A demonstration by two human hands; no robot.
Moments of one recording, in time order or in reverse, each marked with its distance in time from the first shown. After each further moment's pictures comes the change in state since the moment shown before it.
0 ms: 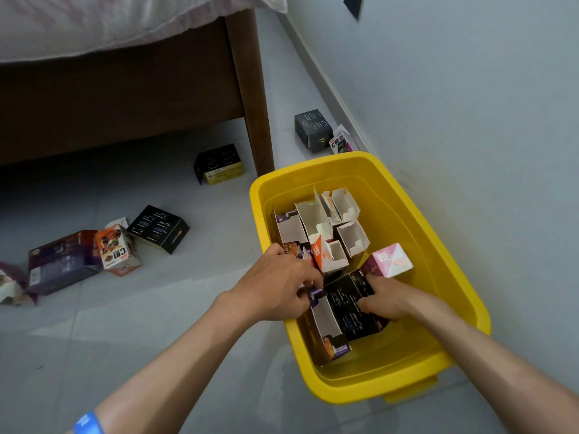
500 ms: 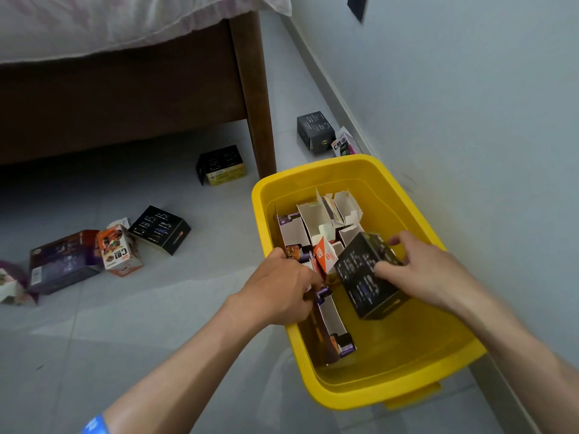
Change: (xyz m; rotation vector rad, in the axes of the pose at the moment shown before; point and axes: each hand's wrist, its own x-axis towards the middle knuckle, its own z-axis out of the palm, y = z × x) left_hand 0.005 0.005 0.006 0.070 -0.023 -0.091; right_hand -0.057 -0.012 -0.049 -0.071 0.454 -0.153
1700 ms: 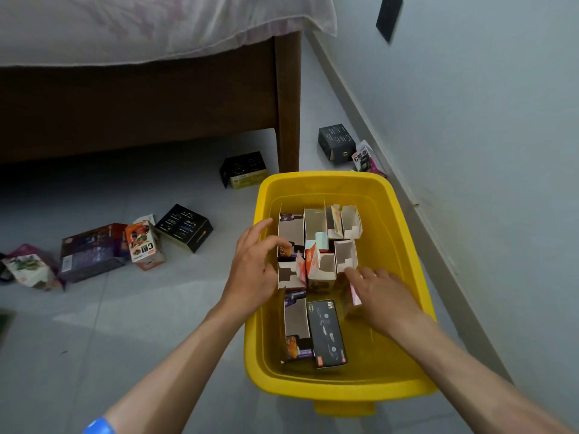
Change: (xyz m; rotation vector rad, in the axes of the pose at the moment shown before) left_hand -0.042 -0.054 0.003 -0.550 0.541 -0.446; right_hand 0.012 -0.047 0.085 -0.590 -0.012 -0.284
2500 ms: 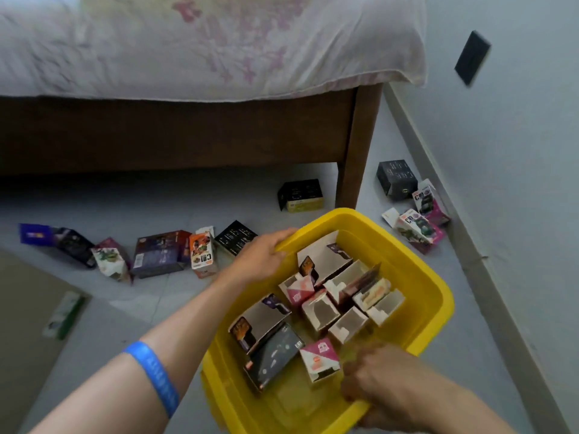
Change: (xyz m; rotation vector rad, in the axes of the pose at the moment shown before) left_hand 0.066 -0.059 -0.080 0.035 -0.260 -0.218; right_hand -0.023 -0.062 -0.060 -0.095 -0.177 -0.833
